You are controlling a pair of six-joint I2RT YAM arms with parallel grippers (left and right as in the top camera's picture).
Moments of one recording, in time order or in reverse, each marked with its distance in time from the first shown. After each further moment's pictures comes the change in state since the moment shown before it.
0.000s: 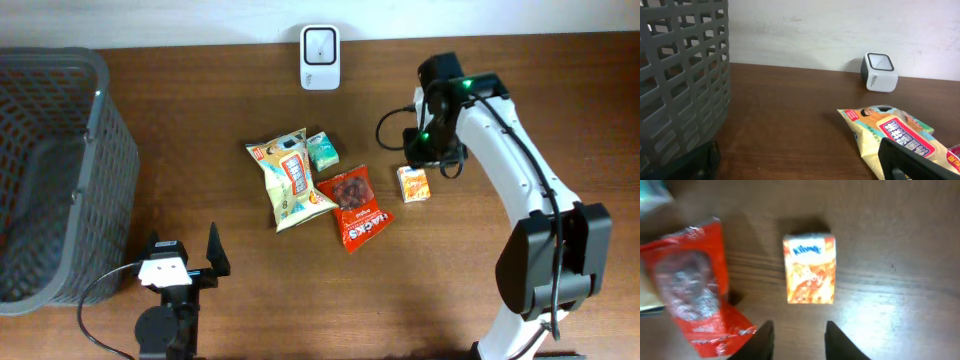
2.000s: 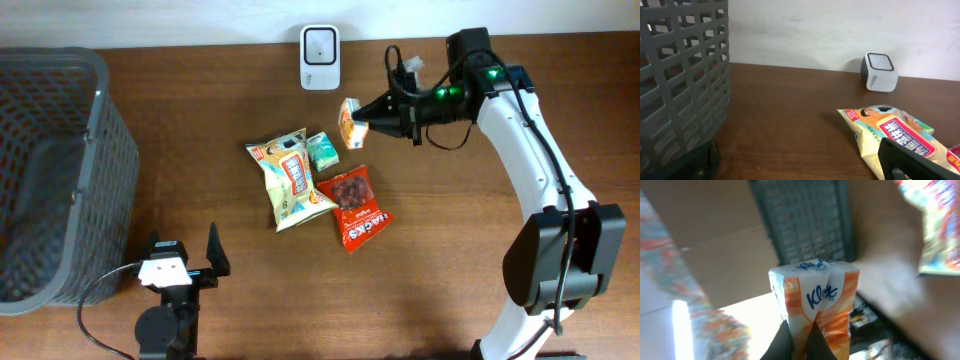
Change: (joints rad) left arm 0.000 0.000 0.000 0.000 0.000 0.000; right arm -0.096 0.013 0.082 0.229 -1.323 0.545
